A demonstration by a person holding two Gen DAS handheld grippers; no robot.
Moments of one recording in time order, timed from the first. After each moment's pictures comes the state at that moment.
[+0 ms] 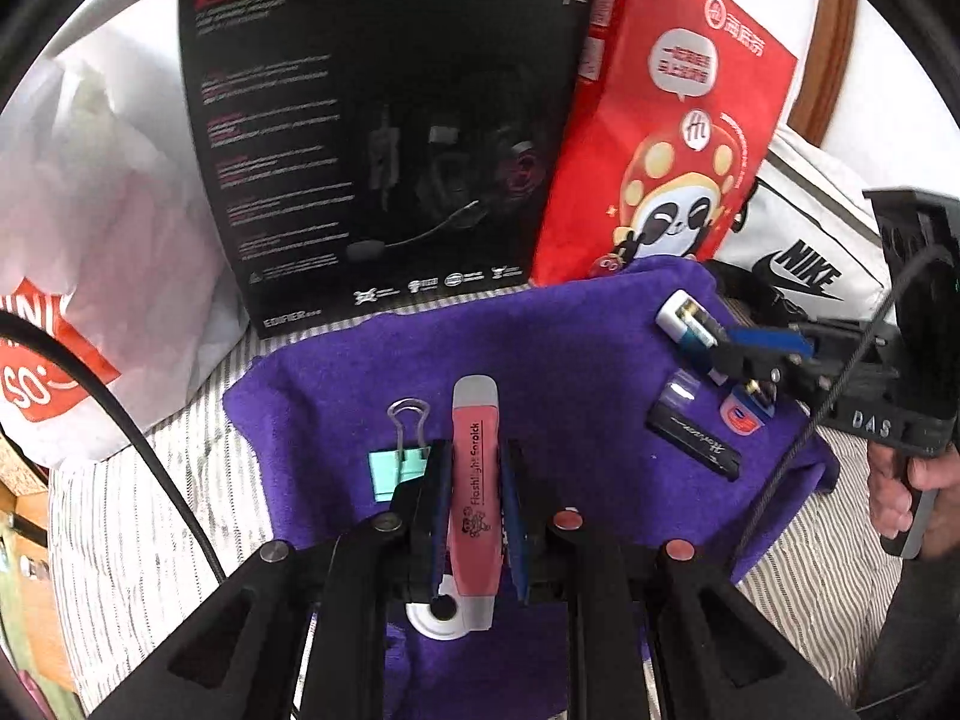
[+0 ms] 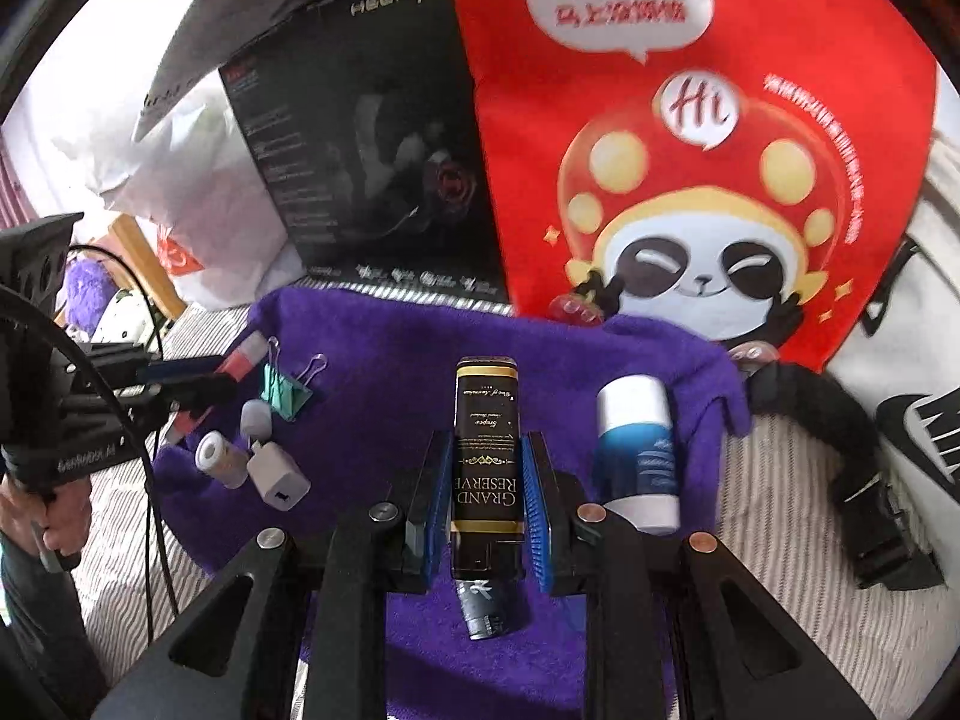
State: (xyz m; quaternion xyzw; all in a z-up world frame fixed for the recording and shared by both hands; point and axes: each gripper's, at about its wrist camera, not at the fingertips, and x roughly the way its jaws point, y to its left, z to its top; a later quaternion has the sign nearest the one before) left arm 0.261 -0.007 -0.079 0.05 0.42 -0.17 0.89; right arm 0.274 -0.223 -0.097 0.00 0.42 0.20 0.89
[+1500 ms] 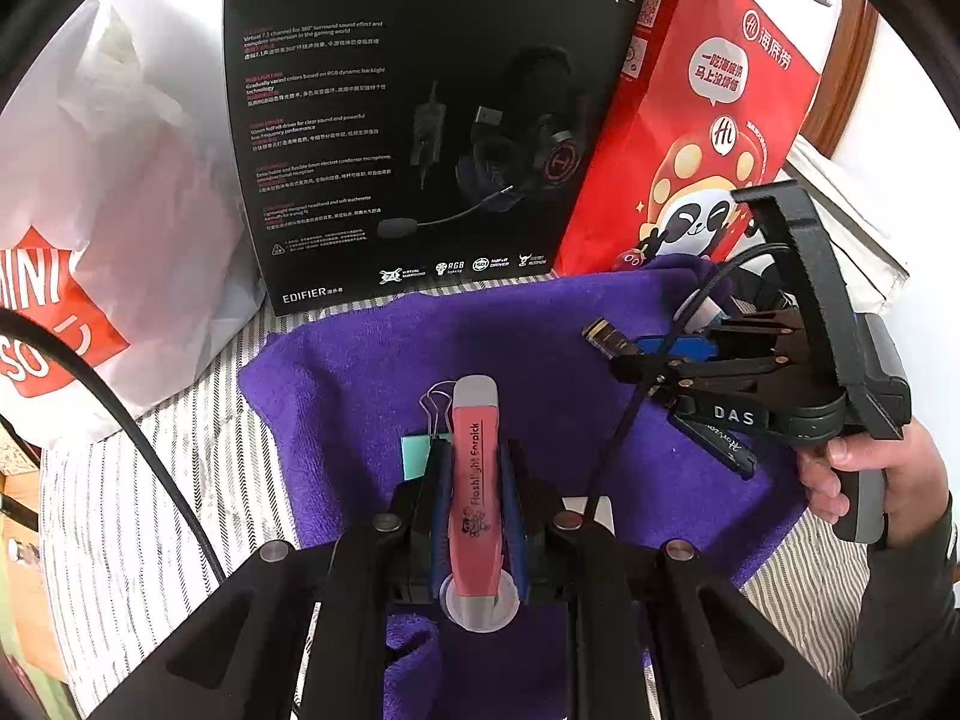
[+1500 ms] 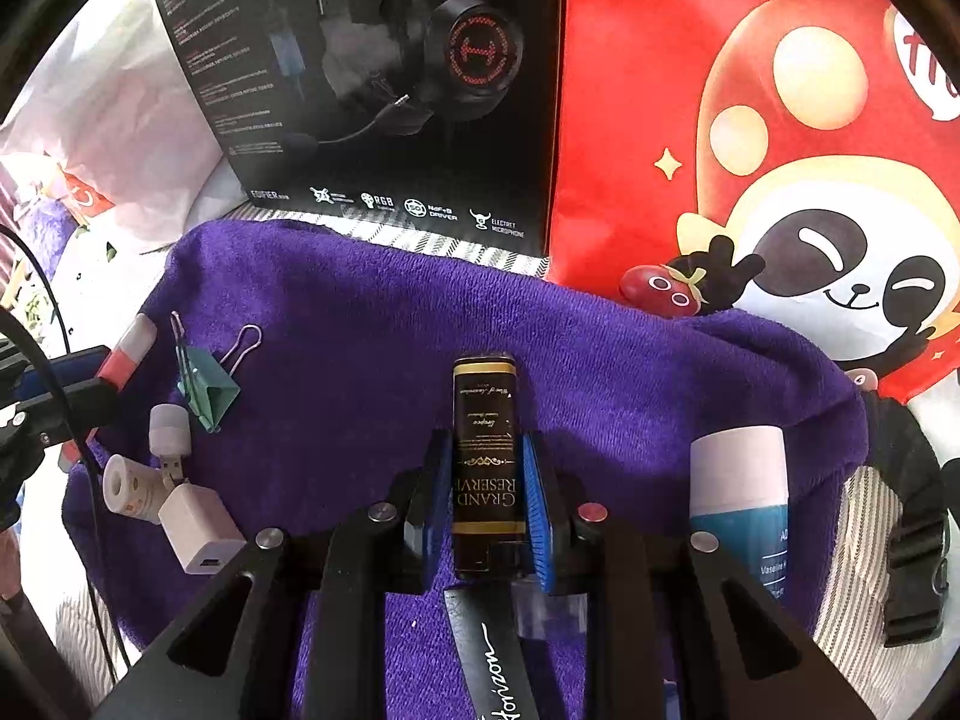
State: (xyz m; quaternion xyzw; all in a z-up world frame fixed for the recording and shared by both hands) left arm 0.269 0.013 -0.086 0.03 0.43 -0.17 0.88; right arm 0.346 -0.161 -0.148 -0.05 0.50 0.17 0.85
